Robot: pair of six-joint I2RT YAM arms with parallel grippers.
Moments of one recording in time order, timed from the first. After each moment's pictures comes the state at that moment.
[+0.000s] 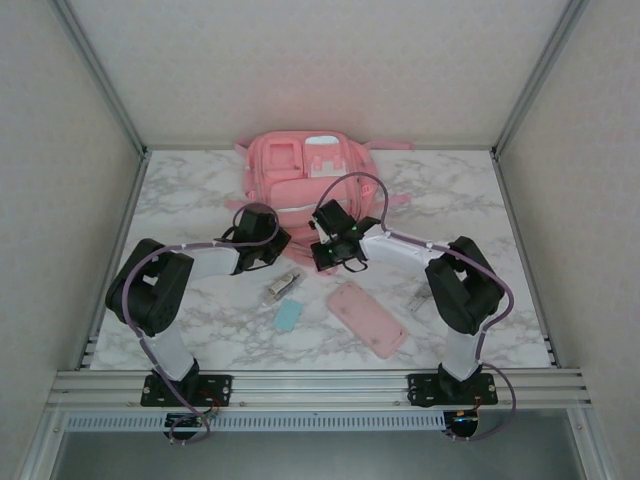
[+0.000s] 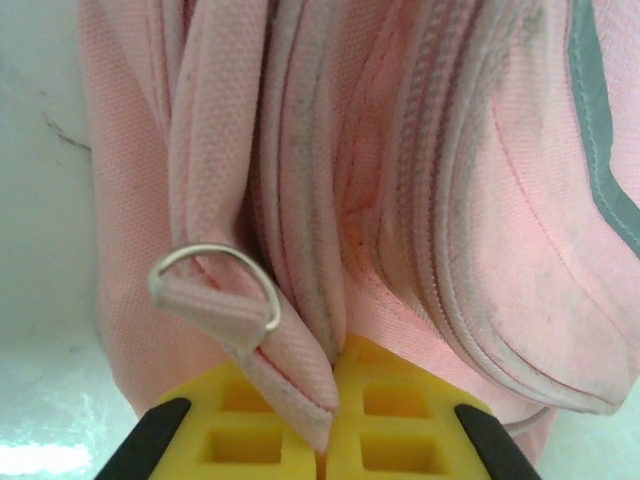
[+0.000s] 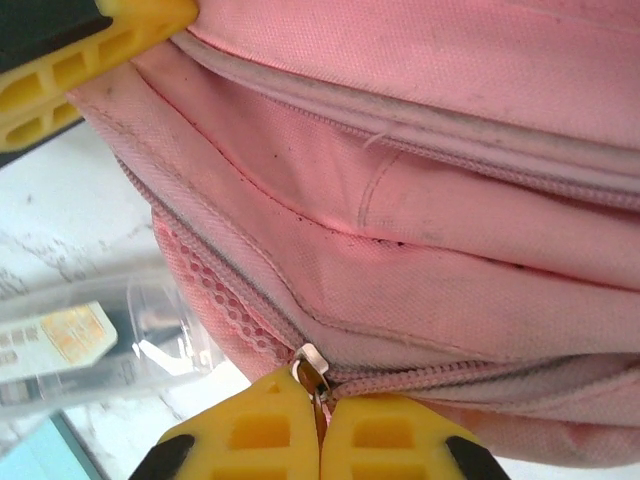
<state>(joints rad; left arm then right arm) -0.47 1.75 0.84 0.16 0.17 -1.28 0.76 1.84 1.26 -0.53 -0.08 0.25</state>
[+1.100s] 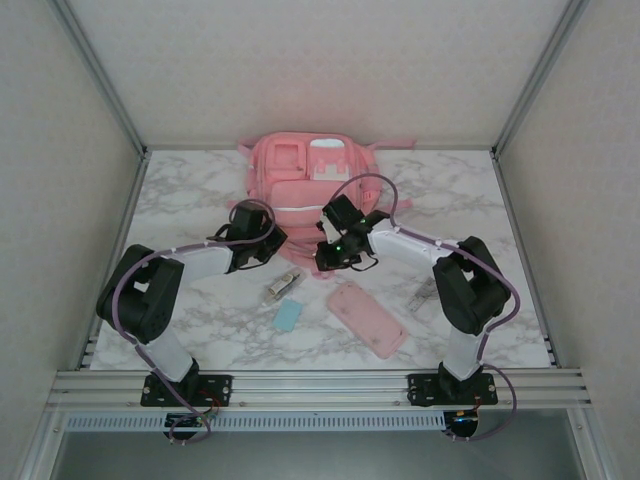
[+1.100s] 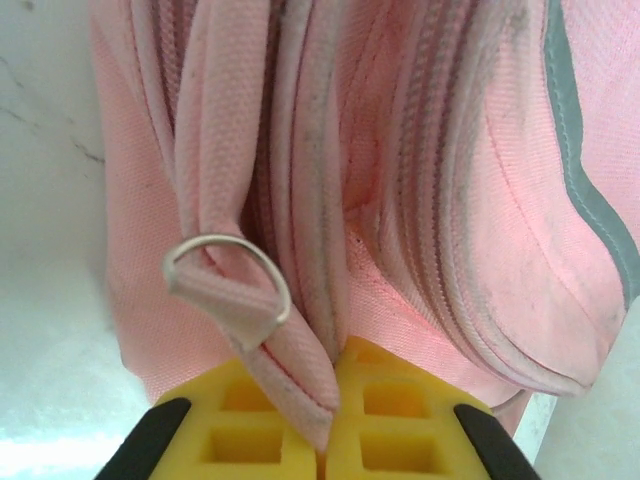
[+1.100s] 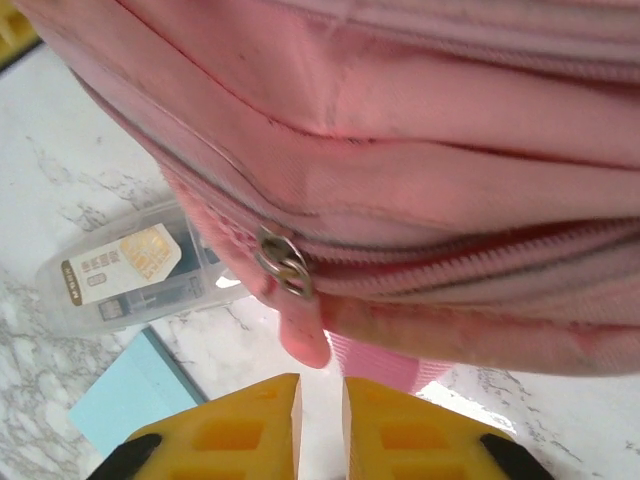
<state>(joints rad) -0.44 1.69 0.84 0.09 0.20 -1.19 0.72 1.82 1.27 -0.62 -0.28 0.38</state>
